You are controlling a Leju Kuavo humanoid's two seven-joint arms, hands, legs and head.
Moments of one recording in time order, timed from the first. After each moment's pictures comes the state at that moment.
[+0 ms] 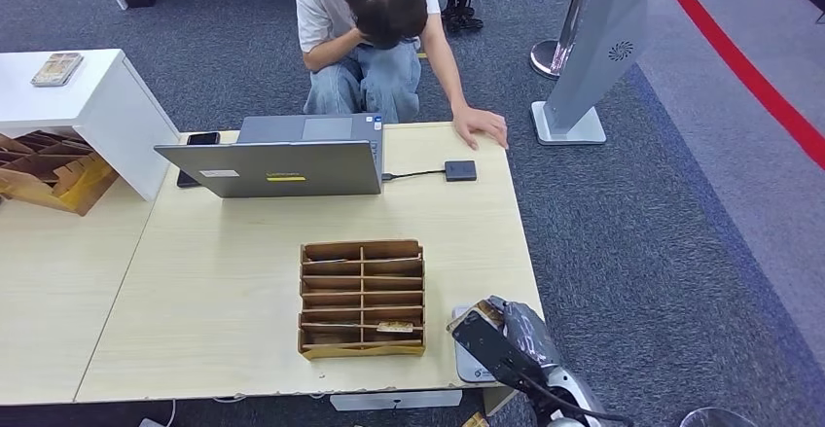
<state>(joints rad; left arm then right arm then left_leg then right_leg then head) -0.06 -0.12 0.42 -0.23 -1.14 0.37 -0.70 0.12 0.04 0.27 -1.57 0.71 0.04 0.07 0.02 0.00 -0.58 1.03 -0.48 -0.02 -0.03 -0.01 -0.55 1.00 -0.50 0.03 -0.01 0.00</state>
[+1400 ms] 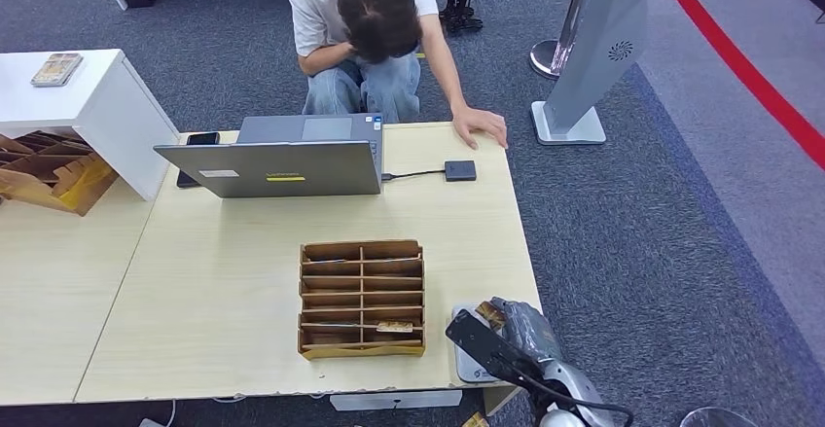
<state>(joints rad) -0.07 -0.12 0.42 -0.23 -1.16 0.39 -0.70 0.09 0.05 0.25 -1.52 0.86 0.08 0.11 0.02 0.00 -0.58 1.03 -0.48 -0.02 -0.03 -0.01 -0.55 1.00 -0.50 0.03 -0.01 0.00</state>
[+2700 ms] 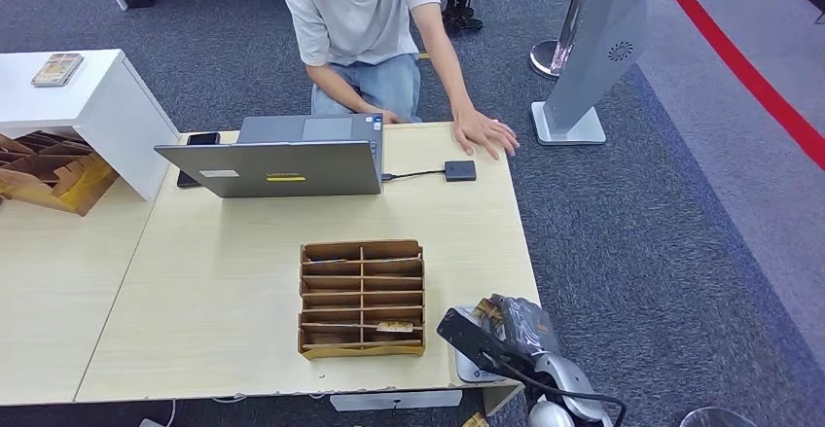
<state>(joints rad) -0.07 -0.12 0.42 -0.23 -1.17 0.39 -0.70 0.04 0.07 0.25 -1.44 1.02 0.07 0.15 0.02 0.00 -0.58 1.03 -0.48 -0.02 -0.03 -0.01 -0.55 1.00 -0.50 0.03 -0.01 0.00</state>
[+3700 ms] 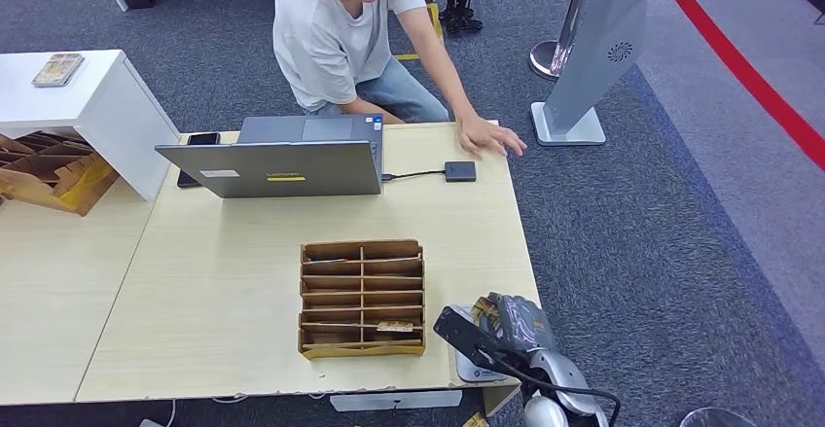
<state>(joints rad) -0.07 -0.12 0.42 -0.23 -1.17 0.40 -0.70 0.02 0.08 0.25 -1.38 1.05 0.07 0.15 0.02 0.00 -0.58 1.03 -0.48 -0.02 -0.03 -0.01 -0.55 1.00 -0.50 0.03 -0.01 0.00</state>
